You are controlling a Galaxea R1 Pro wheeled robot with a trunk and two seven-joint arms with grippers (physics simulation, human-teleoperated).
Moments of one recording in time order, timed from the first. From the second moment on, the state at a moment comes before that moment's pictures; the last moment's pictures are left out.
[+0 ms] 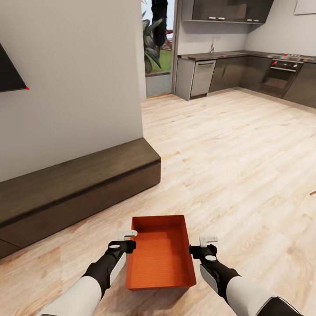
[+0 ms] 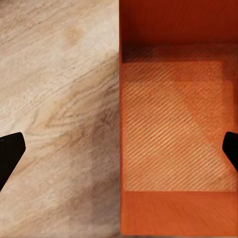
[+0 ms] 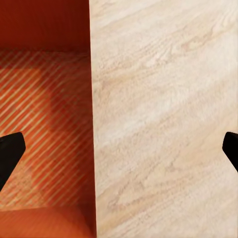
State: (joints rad) left arm -0.66 -0.15 -0.06 -0.45 0.04 0.23 0.23; right arm -0.72 0.04 0.55 -0.21 -0.45 -0.07 -0.27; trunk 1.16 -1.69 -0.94
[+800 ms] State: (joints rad) left arm -0.66 -0.15 -0.07 -0.45 0.04 0.23 0.23; right arm -0.72 0.05 0.55 -0.19 -0.45 -0.07 -0.25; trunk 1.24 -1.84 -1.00
